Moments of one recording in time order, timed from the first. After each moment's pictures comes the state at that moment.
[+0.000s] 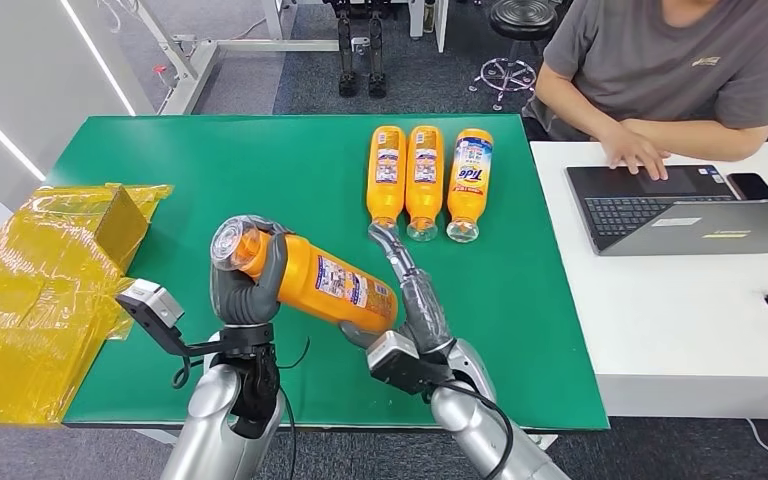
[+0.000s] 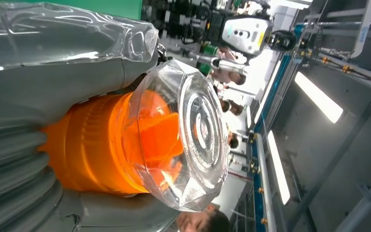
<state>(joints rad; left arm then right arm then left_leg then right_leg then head) -0.24 -0.30 -0.33 -1.38 0.17 0.17 -0.70 -0.37 0.13 0.67 -1.07 0.32 -0.45 -0.62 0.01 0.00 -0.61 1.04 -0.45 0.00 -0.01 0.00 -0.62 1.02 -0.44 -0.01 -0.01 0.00</state>
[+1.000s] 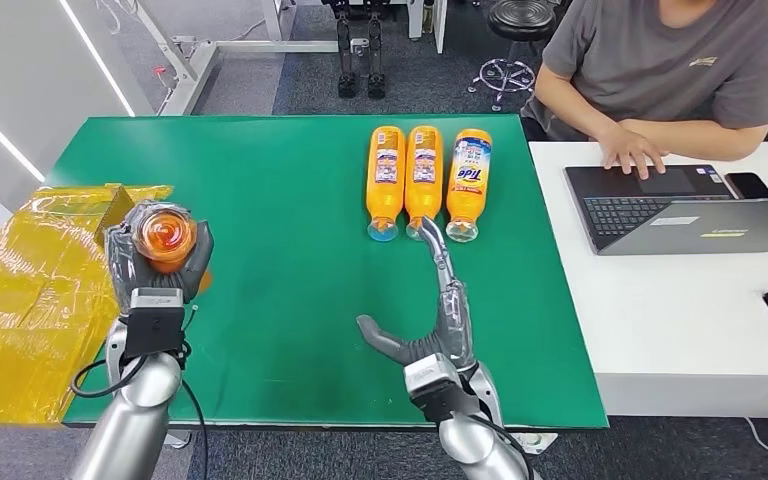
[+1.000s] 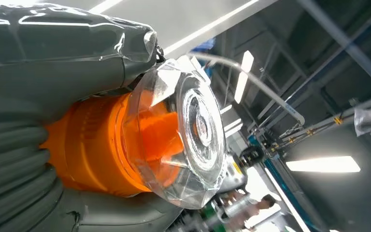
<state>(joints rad) -0.32 0.03 -0.29 -1.39 -0.46 0.64 -0.66 -0.22 0.14 0.63 -1.34 0.26 -0.55 -0.64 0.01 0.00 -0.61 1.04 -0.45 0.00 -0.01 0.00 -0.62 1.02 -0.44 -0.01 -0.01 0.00</state>
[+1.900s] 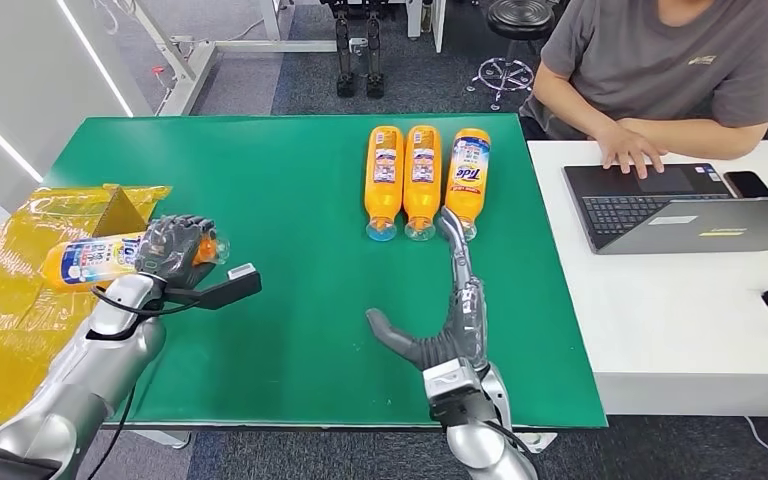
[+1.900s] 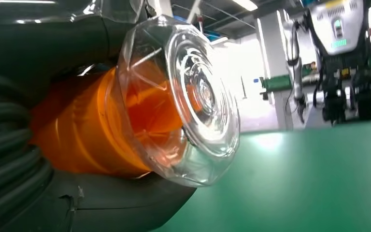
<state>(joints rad) -0.69 0.20 -0.46 -0.61 -1.19 0.54 -0.38 -0.18 0.15 0.59 -1.44 0.26 -0.52 -0.65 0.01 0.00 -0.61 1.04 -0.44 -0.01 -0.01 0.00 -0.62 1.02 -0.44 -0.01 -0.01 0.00</state>
